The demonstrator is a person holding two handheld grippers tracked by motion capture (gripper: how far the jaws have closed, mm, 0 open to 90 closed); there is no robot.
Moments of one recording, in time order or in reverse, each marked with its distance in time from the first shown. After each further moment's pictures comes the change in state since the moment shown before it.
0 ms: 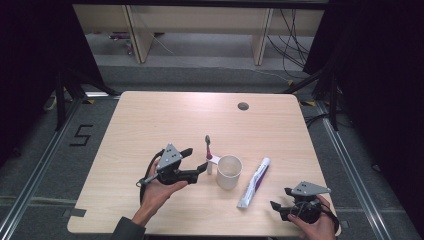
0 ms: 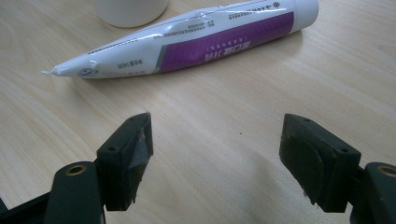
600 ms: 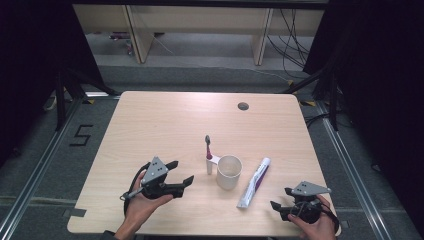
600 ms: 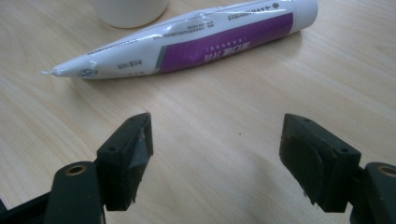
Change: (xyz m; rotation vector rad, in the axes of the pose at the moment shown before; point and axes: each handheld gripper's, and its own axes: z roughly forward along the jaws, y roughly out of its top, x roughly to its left) left arm -0.001 -0.025 -0.039 0.065 0.029 0.008; right arm 0.001 0.000 0.000 0.012 0.005 0.016
